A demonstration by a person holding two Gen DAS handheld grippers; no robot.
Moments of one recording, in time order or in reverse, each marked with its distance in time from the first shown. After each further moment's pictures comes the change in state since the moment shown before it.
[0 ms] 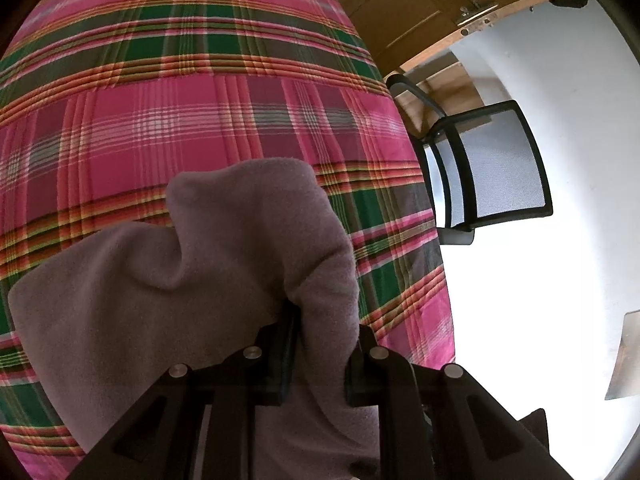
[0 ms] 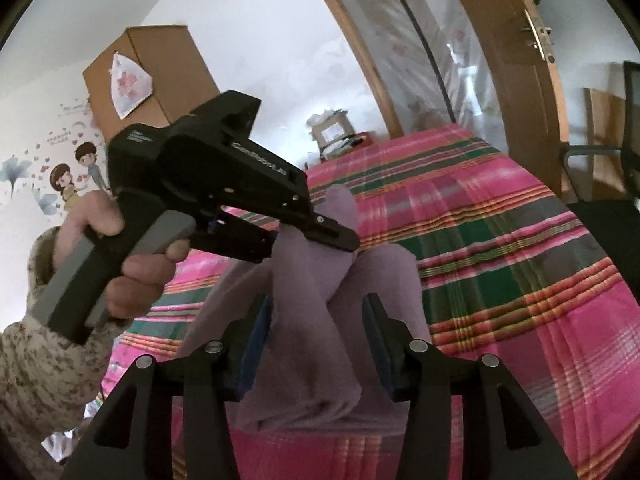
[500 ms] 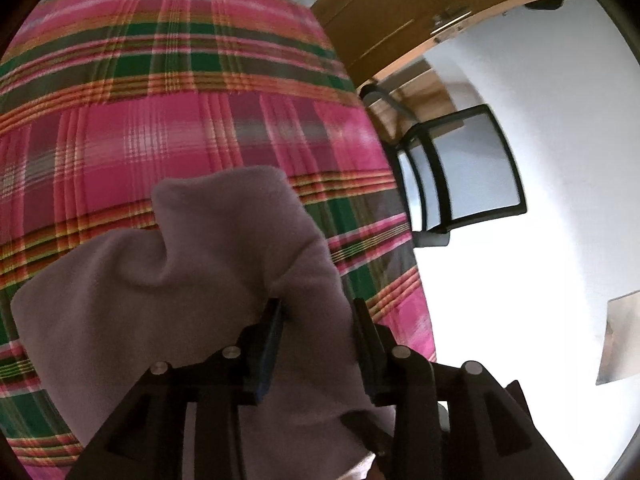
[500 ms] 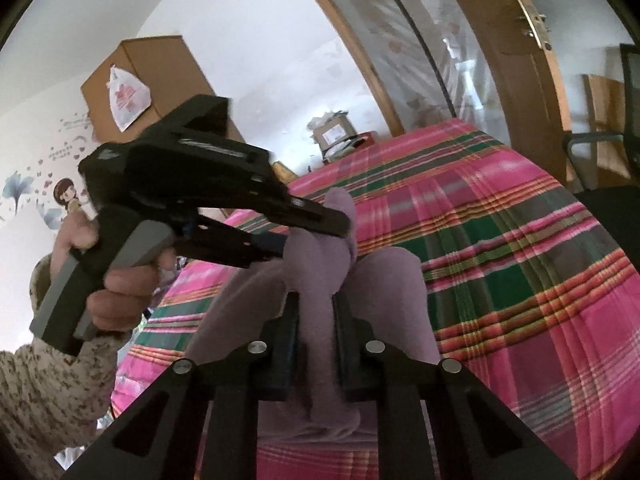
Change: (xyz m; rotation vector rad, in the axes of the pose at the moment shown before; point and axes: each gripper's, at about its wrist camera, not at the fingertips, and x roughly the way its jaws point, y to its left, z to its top) left arm -0.027 -0.001 -0.007 0.067 -0.065 -0.104; right arm 0.000 -0.008 -0.001 0.055 -0.012 0.018
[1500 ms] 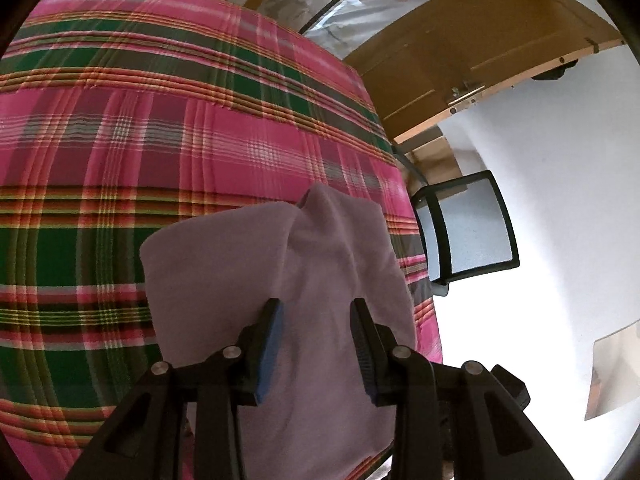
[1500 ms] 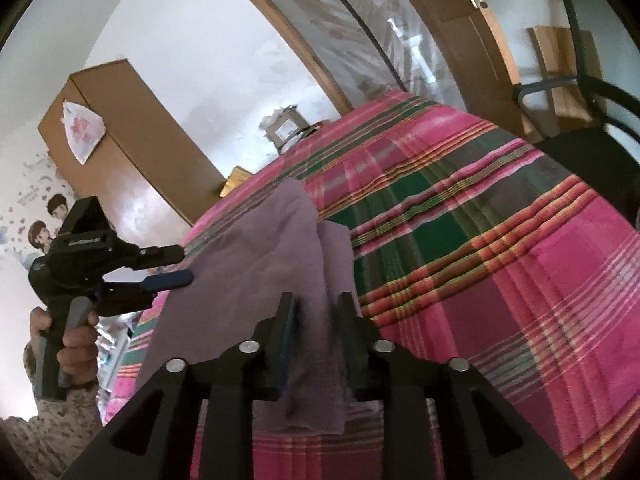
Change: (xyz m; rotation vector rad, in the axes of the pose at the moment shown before) left arm -0.048 0.088 -0.035 -0.122 -0.194 -0.021; right arm -0.004 -0.044 -0.013 0.149 0.014 -0.117
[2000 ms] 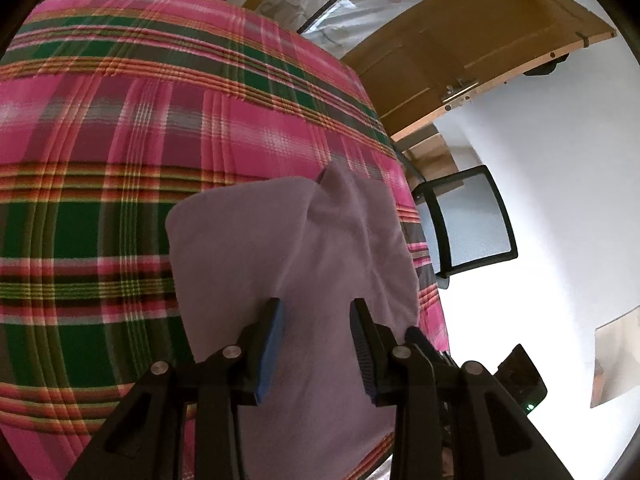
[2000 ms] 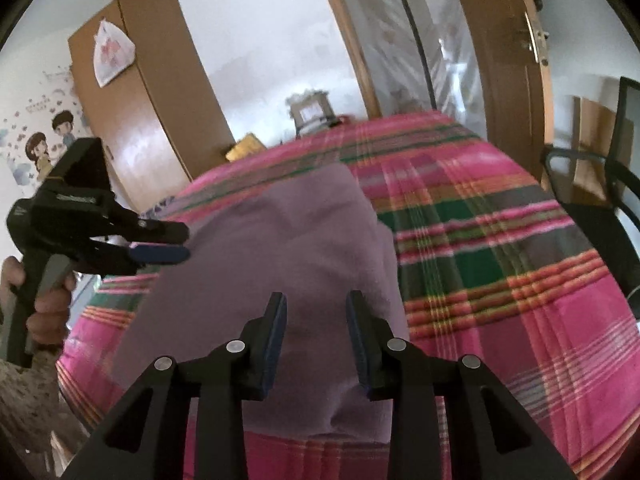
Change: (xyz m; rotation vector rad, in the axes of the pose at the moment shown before) left arm -0.011 0.021 -0.020 0.024 -0.007 -0.027; right arm 0.018 0.040 -0.007 -0.277 0.061 -0.048
